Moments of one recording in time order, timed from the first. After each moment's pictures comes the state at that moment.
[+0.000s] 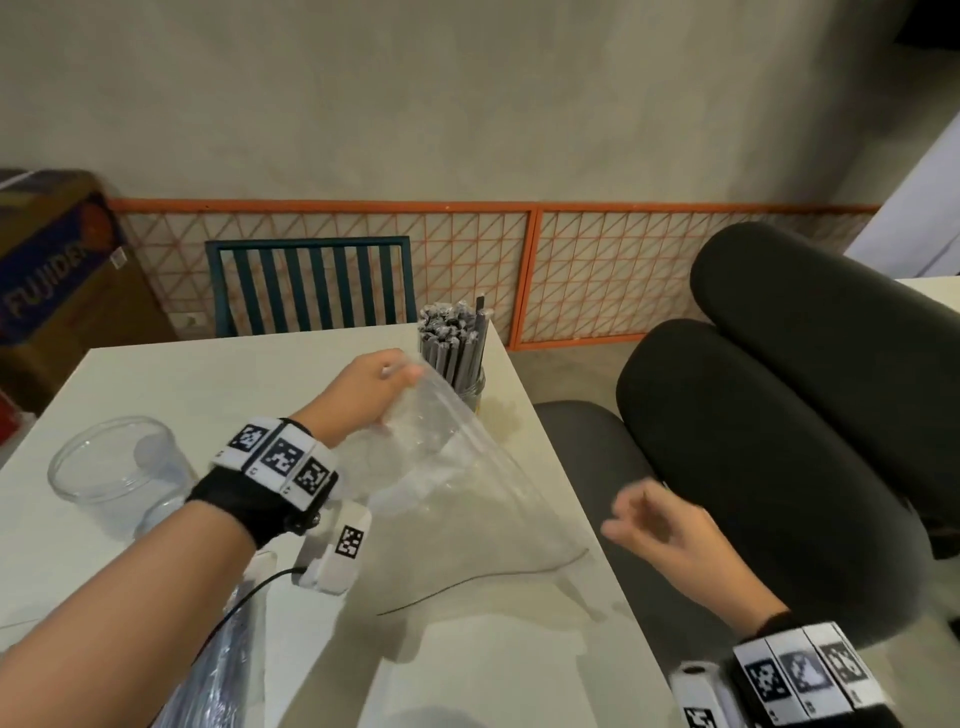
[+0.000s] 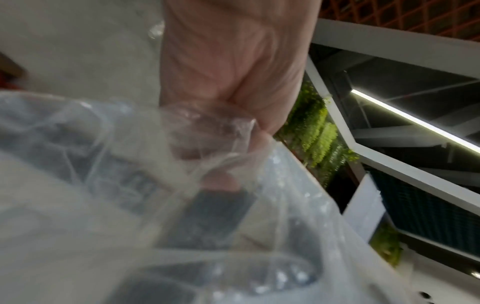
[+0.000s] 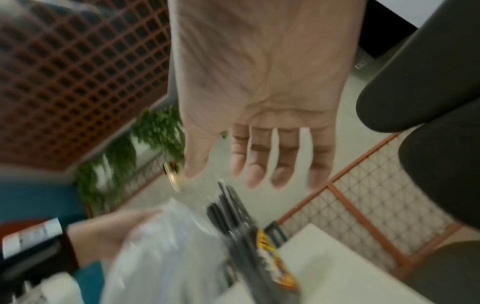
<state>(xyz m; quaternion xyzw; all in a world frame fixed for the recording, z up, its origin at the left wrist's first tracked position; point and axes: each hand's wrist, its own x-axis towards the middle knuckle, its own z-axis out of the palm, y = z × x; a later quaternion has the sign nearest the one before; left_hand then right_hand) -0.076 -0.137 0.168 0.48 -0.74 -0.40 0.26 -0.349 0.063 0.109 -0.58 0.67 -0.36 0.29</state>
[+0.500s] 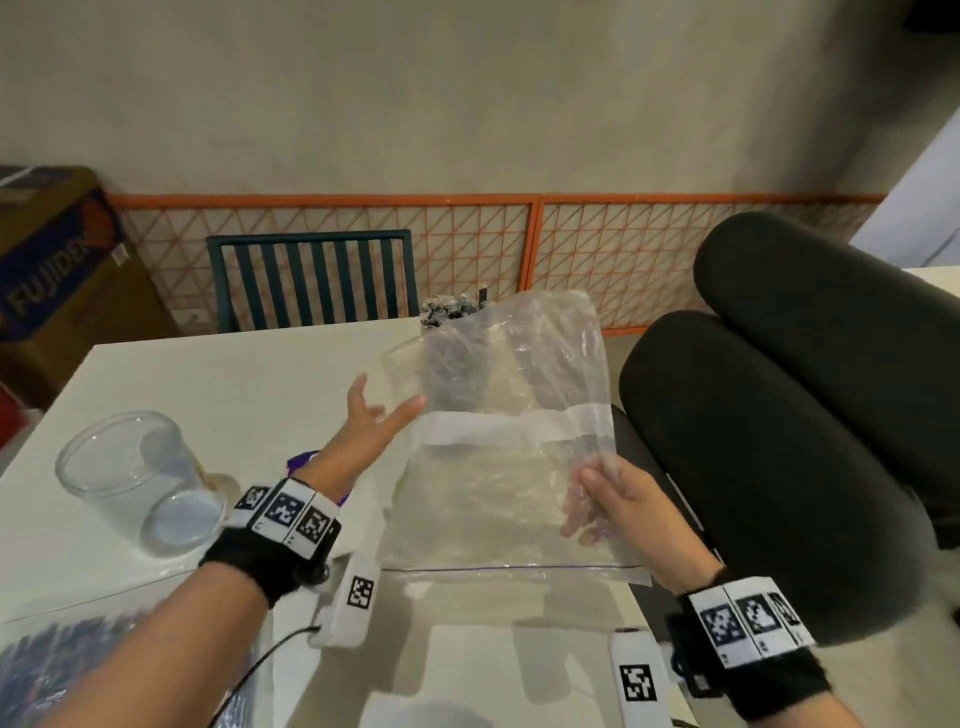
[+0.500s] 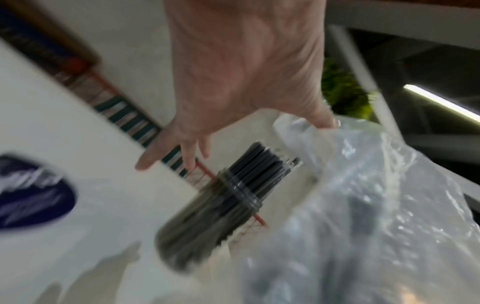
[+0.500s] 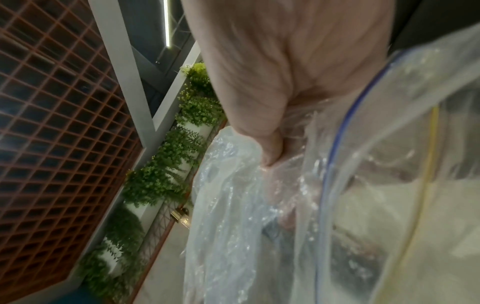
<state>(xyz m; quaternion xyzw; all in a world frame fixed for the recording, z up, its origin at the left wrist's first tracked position) -0.064 -0.117 0.113 0.54 -0.56 -0.56 0.29 -0.305 0.032 0.113 -0.46 0.62 -0.45 0.45</state>
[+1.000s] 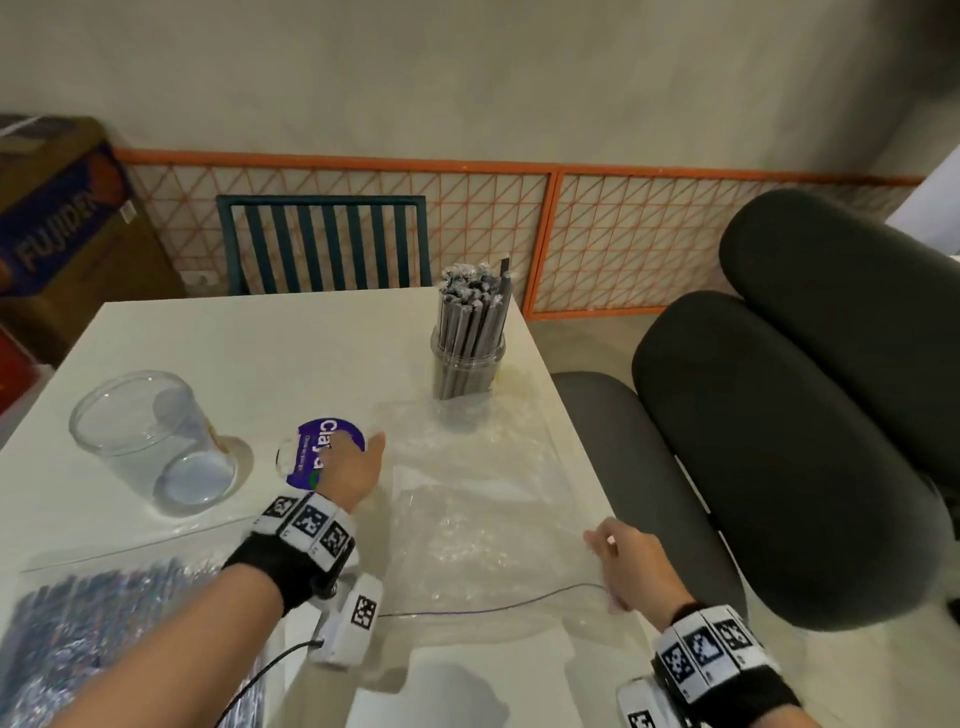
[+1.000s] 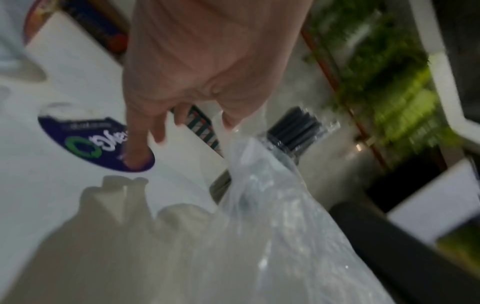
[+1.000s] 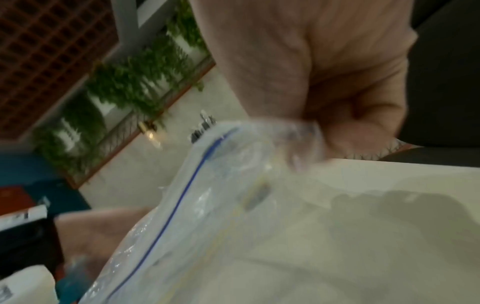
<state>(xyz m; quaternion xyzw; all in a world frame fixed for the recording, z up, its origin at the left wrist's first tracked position) -0.046 -0.114 0.042 0.72 -0.49 -0.44 0.21 -0.306 0.049 0.035 -0.44 0.83 -0.15 0.31</state>
